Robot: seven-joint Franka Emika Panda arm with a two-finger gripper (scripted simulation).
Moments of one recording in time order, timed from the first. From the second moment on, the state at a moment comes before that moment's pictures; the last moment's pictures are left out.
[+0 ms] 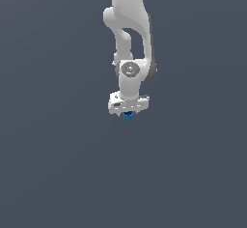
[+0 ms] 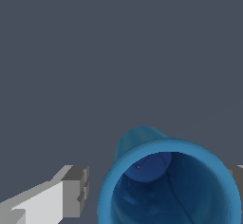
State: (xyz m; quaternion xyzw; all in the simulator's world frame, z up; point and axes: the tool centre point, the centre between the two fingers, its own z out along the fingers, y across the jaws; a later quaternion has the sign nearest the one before) arm -0.081 0.025 0.047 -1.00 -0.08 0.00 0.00
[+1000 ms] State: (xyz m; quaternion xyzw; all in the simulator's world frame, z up) arm -0.081 0.026 0.046 -1.00 -0.08 0.00 0.00
